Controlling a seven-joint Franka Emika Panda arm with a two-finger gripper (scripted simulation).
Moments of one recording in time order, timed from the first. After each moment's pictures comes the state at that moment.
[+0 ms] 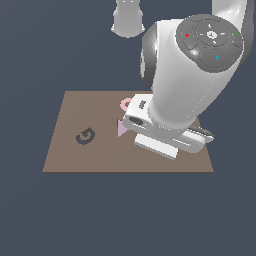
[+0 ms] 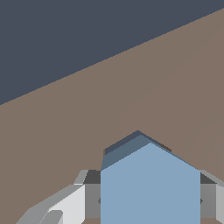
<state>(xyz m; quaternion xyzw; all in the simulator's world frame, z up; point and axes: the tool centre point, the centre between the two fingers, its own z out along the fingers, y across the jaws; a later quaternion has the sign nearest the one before) 0.060 0.083 0.040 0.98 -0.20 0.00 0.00</state>
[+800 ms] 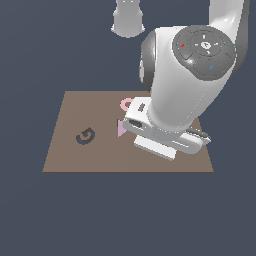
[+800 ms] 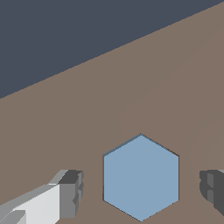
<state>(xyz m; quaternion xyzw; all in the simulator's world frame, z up) 0.060 0.083 0.031 0.98 -0.20 0.00 0.00</state>
